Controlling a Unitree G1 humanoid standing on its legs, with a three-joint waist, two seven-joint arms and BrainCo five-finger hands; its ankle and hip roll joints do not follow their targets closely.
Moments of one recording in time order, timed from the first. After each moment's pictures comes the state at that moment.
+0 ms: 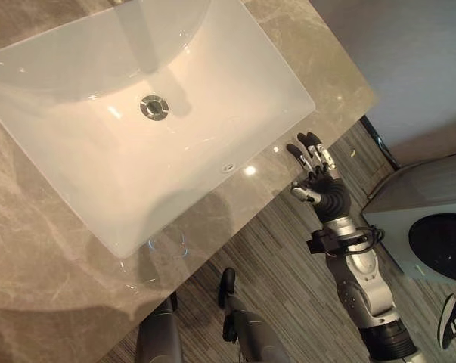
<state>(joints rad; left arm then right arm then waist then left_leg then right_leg) -0.64 1.51 -0.12 0.44 0.37 0.09 0.30 -0.11 -0.35 0.16 -0.23 0.53 -0.20 0.05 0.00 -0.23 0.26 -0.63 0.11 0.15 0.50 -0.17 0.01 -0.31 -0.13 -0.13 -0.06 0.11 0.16</state>
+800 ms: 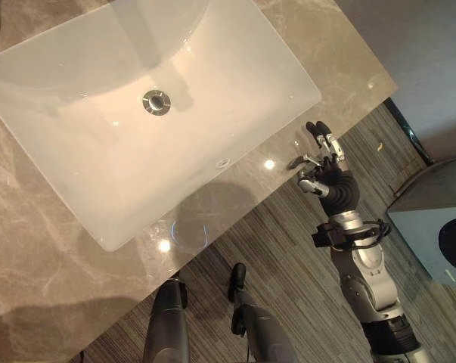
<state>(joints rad) -0.46 1.40 0.03 0.33 0.37 0.09 0.30 -0.15 -0.36 0.14 -0.24 0.53 -0.20 0.04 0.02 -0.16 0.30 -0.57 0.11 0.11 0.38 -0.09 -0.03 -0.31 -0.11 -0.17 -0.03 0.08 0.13</state>
